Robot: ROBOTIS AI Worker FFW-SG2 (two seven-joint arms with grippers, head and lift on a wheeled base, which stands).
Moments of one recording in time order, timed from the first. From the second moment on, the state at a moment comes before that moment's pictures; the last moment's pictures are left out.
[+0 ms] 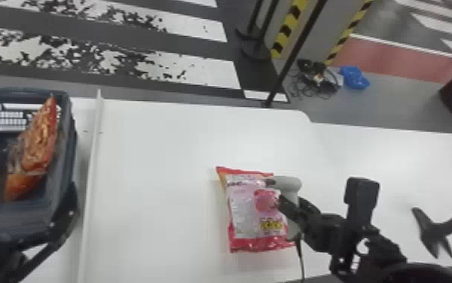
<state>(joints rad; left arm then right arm) 0.72 0.27 -0.14 -2.09 0.06 -0.27 -0.04 0.61 -0.16 -0.36 -2.29 -0.32 0.84 0.19</state>
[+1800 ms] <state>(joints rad) 0.74 0.27 -0.13 -2.11 0.06 -0.27 -0.04 0.55 -0.19 -0.33 -2.17 -0.29 0.83 0.19</state>
